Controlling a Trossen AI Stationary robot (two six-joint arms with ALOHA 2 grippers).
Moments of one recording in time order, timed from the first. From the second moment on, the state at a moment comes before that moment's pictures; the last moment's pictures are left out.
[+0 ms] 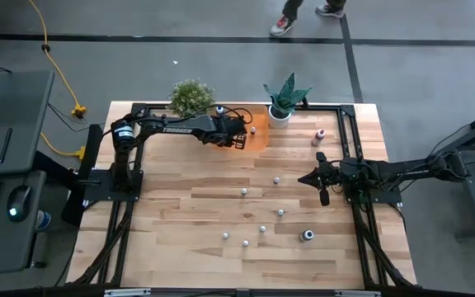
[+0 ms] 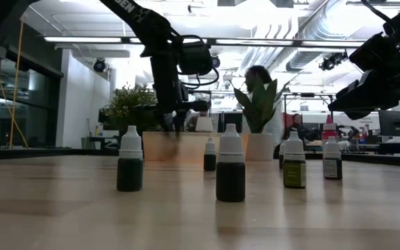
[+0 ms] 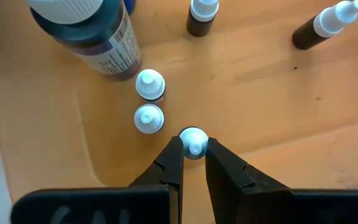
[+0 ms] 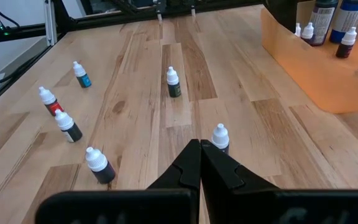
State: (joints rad) left arm 0.32 1.94 1.41 -0.68 -0.32 -0.97; right arm 0.02 0.38 0.01 0.04 0.02 0.16
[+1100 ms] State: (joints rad) left arm 0.29 1.90 1.42 -0.43 -0.29 -0.70; right arm 0.02 0.38 0.01 0.04 0.02 0.16
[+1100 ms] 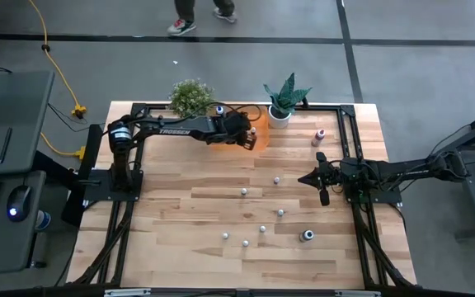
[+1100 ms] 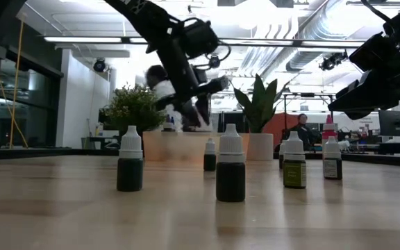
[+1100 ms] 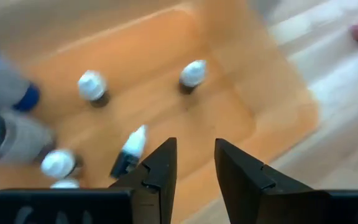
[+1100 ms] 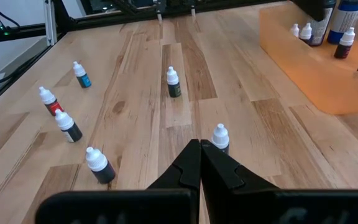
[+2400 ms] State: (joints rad) left arm -0.14 1.70 1.50 -0.81 -0.28 -0.51; right arm 0.02 0.38 0.01 0.04 0.02 0.16
